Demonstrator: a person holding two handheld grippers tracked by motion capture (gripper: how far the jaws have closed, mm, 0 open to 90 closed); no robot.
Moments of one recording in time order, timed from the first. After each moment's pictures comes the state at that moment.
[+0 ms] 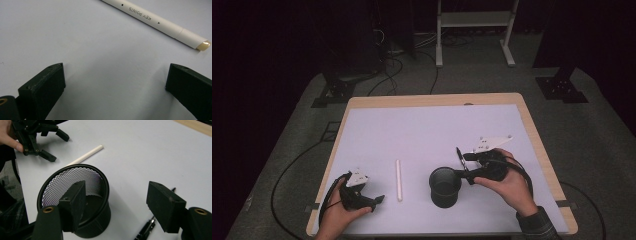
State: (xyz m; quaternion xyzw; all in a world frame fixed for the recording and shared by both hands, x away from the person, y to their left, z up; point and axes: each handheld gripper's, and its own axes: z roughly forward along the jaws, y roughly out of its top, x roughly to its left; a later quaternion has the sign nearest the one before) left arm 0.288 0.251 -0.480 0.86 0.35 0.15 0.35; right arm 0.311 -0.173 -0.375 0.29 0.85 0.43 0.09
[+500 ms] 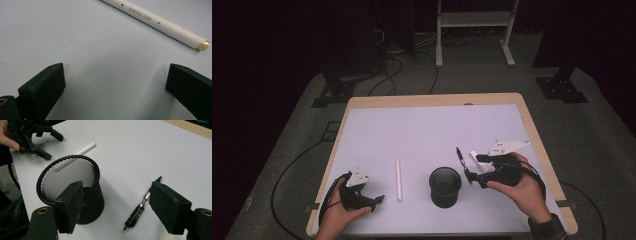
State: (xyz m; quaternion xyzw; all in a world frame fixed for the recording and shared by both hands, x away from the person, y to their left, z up) left arm 0.288 0.251 -0.480 0.86 0.35 0.15 0.35; right arm 0.296 -0.202 -0.375 0.31 0.84 0.44 0.10
